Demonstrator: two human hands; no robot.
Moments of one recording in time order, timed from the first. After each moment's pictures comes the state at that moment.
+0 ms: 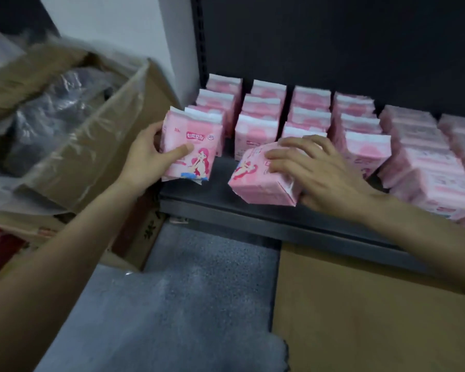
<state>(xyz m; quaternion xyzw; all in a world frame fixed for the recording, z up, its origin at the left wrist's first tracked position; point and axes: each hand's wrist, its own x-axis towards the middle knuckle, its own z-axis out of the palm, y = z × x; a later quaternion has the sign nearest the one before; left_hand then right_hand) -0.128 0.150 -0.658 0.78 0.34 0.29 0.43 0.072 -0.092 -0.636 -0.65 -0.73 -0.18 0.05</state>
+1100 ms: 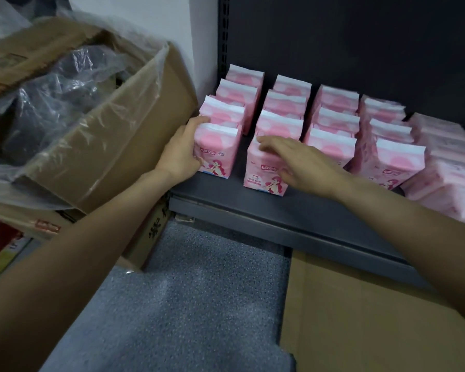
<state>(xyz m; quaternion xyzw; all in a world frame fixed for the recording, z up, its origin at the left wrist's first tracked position) -0.104 0.190 -0.703 0.88 0.32 0.20 0.30 0.081 0.002 -0.668 -0.74 -0.67 0.05 0.11</state>
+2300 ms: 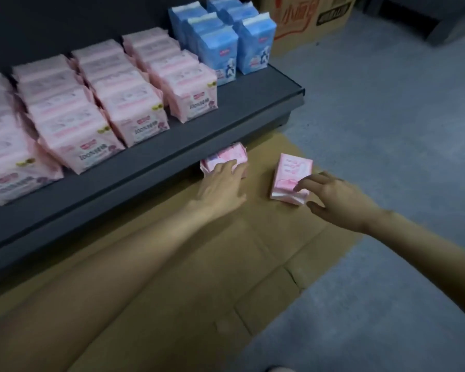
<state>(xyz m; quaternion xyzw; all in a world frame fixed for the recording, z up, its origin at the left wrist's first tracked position) 0.197 -0.518 -0.756 0.97 -0.18 -0.08 0.10 0.155 -0.766 -0.727 -0.97 -0.23 0.06 0.04</state>
